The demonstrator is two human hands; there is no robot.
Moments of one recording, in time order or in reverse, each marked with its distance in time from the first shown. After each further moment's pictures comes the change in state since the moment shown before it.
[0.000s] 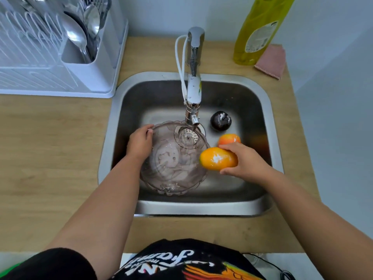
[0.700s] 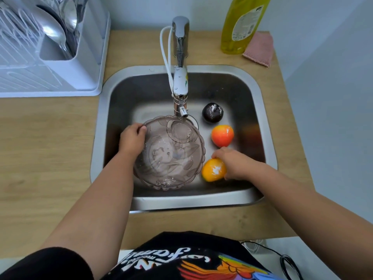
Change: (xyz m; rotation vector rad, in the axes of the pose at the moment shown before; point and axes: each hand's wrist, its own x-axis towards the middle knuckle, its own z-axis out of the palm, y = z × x) left_hand 0.004 -0.001 -0.002 0.065 -0.025 -0.069; right_hand 0.006 0.009 0.029 -0.268 -0.329 0.062
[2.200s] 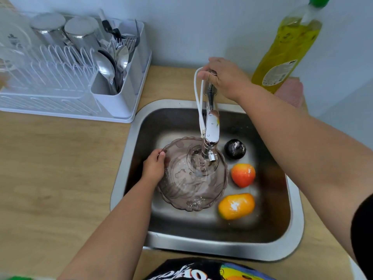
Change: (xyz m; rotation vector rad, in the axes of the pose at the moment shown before) left_hand 0.005 -0.005 0.014 -0.343 0.038 -0.176; right_hand 0.112 -0.087 -0.265 0.085 0.686 -0.371
